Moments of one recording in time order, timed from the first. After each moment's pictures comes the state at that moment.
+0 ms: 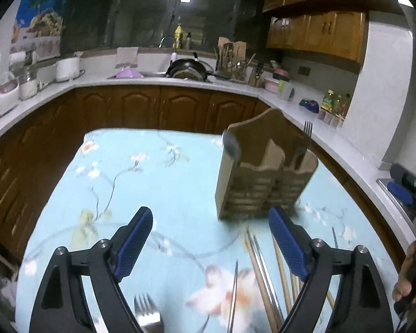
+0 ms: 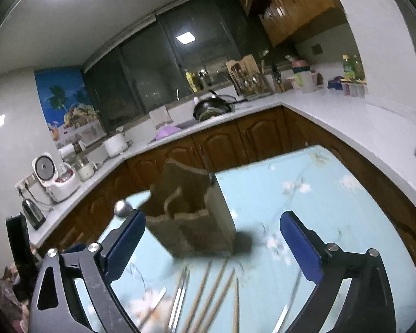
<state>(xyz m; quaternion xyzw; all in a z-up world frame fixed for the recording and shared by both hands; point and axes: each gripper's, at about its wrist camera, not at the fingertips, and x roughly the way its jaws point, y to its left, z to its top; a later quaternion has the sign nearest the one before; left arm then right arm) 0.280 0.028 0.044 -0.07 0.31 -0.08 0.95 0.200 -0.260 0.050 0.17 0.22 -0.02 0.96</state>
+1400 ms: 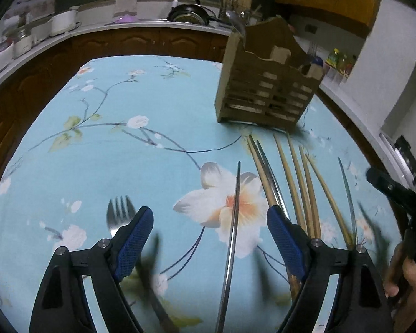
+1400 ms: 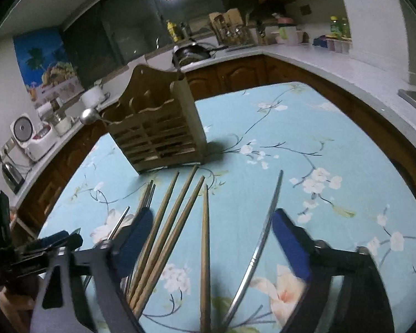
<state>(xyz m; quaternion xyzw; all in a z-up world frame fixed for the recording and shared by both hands) 0.249 0.024 0.003 -0.07 0.43 -0.09 0.90 0.187 -0.243 -0.036 0.15 0.35 -0.04 0.92</state>
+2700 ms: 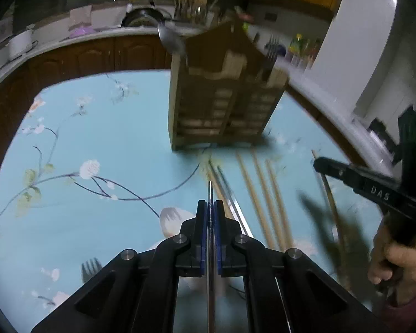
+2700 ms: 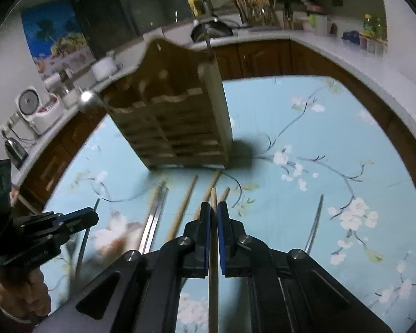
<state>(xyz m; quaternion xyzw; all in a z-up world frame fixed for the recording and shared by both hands) 0.301 0.001 0.024 -0.05 0.42 -0.19 0.89 0.220 -0.242 -0.010 0.13 0.38 0.00 0.92</state>
